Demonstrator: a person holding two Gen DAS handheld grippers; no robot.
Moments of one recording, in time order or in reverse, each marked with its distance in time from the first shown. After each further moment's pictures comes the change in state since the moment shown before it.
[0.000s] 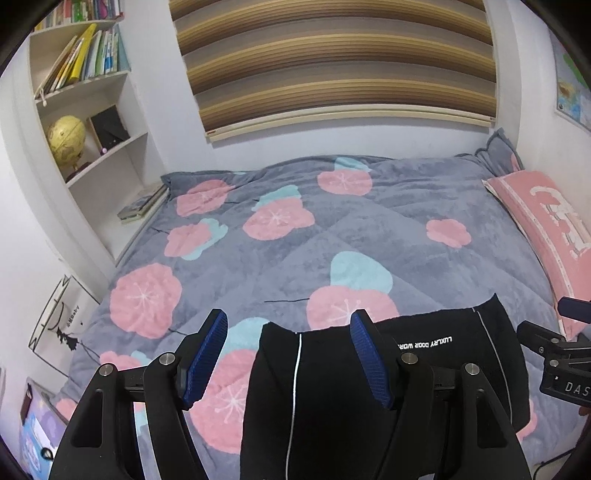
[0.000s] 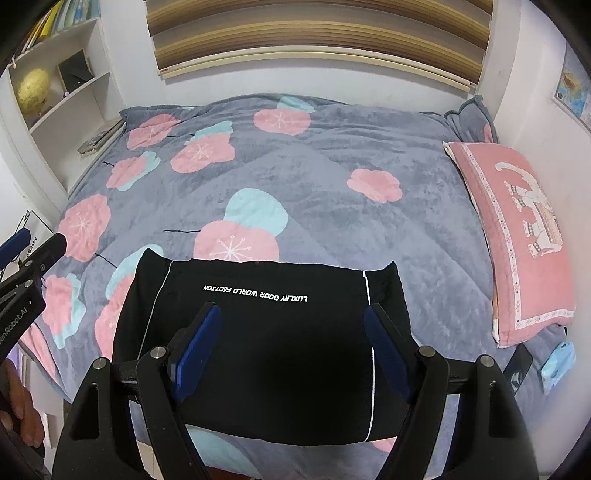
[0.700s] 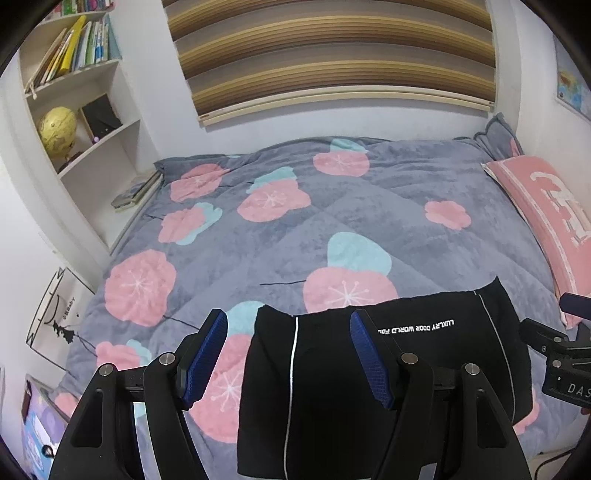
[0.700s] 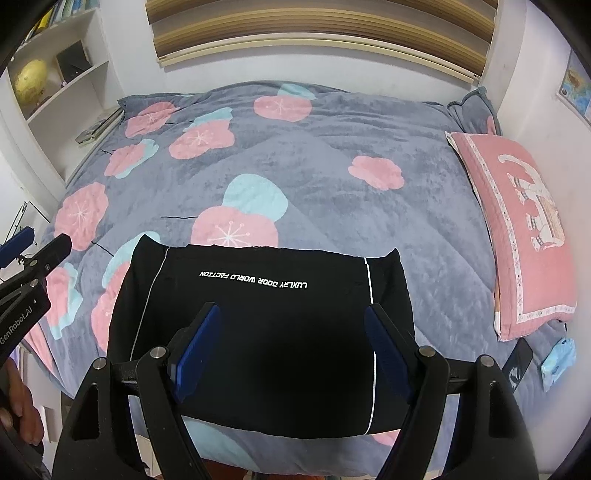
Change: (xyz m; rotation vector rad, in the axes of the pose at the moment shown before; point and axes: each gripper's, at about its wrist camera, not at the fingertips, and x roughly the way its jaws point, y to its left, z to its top) left arm 0.015 -0.006 -0.008 0.019 0.066 -0.014; right arm 0.012 -0.002 -0.008 -0.006 0.045 -0.001
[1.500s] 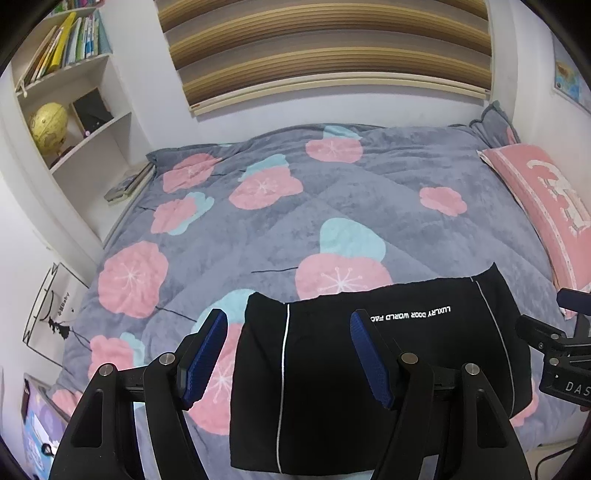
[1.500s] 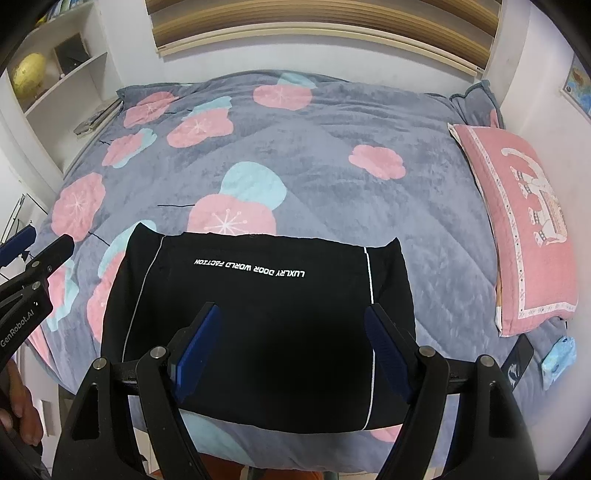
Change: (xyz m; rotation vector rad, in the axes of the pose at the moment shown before) left arm 0.010 -0.008 -0.007 0.017 0.042 -0.013; right arm 0.011 -0.003 -0.008 -0.006 0.036 -0.003
